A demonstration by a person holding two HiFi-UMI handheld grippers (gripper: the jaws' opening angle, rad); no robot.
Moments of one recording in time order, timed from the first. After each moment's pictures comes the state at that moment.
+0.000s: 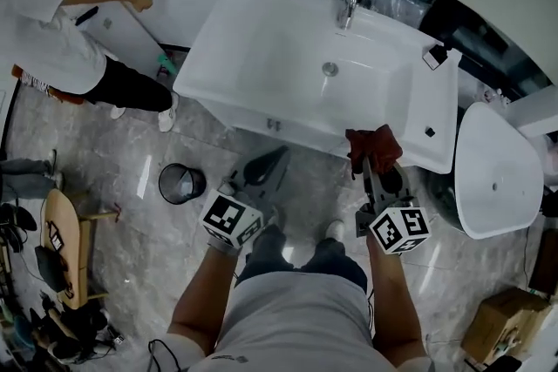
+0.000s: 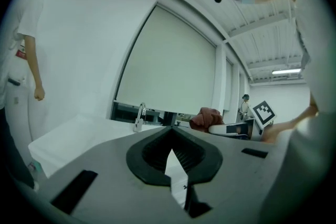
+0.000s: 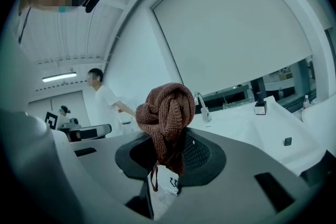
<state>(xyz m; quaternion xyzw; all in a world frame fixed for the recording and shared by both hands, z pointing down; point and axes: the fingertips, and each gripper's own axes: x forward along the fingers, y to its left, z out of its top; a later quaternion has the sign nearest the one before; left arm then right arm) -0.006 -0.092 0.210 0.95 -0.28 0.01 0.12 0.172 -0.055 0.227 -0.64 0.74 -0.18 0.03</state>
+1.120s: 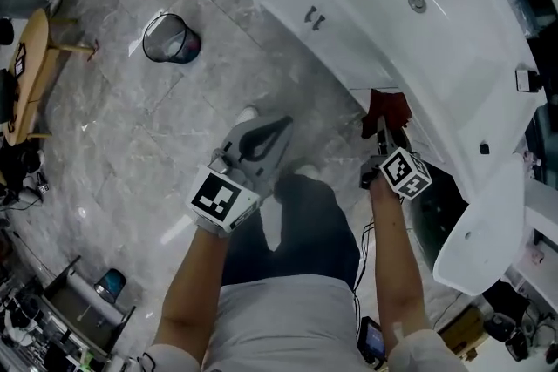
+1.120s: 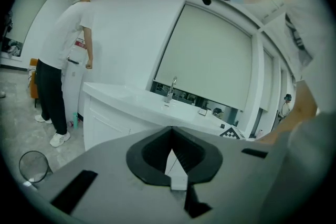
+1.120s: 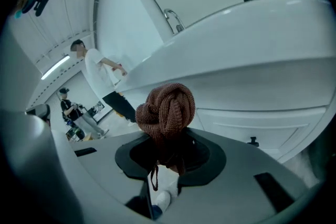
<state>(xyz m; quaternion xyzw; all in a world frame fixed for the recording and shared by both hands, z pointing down) -0.019 0.019 0.403 0.85 -0.48 0.01 0.21 0.225 -0.063 0.565 -0.55 0.74 -0.36 -0.11</state>
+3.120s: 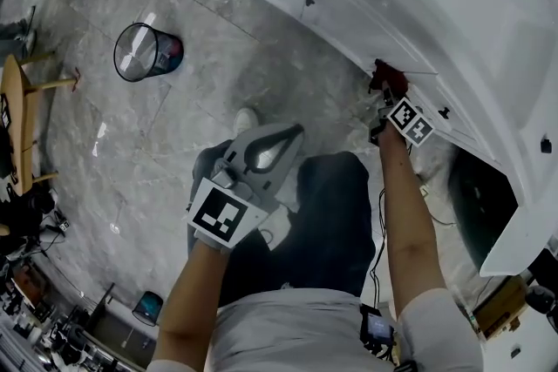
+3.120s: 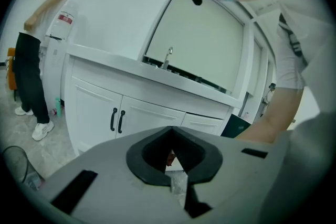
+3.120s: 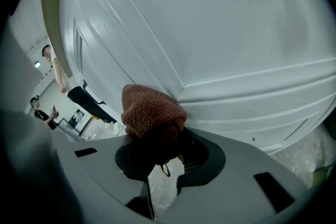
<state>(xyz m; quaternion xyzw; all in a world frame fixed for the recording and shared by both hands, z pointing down) 0.002 -0.010 0.555 0.89 -0.39 0.08 0.24 0.260 -0.125 0.837 -0.61 0.66 -0.43 -0.11</state>
